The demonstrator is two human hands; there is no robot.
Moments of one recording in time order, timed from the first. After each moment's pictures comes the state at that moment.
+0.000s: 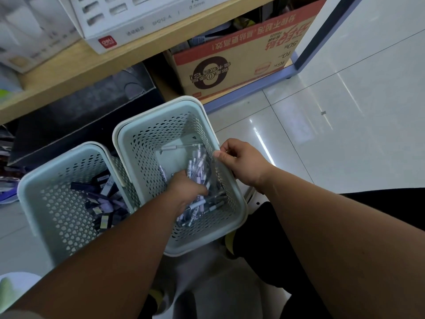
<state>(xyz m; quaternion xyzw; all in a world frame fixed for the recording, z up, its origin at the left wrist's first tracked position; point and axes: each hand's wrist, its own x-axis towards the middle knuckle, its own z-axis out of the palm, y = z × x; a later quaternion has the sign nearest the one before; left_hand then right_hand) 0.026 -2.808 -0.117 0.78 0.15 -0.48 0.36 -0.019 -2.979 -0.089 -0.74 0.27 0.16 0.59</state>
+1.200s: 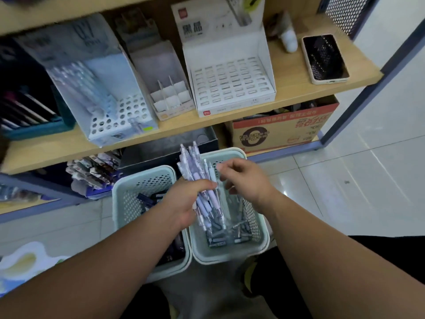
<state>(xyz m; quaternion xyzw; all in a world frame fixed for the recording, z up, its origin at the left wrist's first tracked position) 0.034 -2.759 0.046 0.68 0.22 -0.33 0.61 0.009 -2.918 0.032 -0.70 0.18 0.11 0.68</state>
